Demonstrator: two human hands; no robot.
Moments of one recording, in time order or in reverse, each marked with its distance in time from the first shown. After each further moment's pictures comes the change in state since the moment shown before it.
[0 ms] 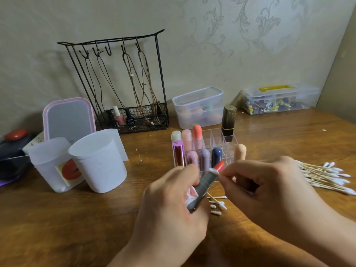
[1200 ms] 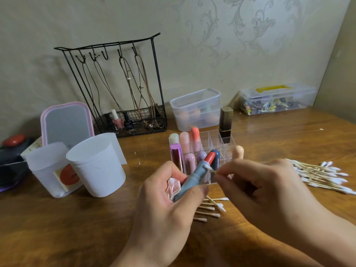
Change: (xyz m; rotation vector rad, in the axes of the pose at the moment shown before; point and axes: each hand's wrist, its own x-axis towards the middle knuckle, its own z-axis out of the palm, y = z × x) left_hand 0.007 0.006 -0.003 -0.620 -0.009 -0.429; right_hand -0.001 0.004 0.002 0.045 0.040 -0.023
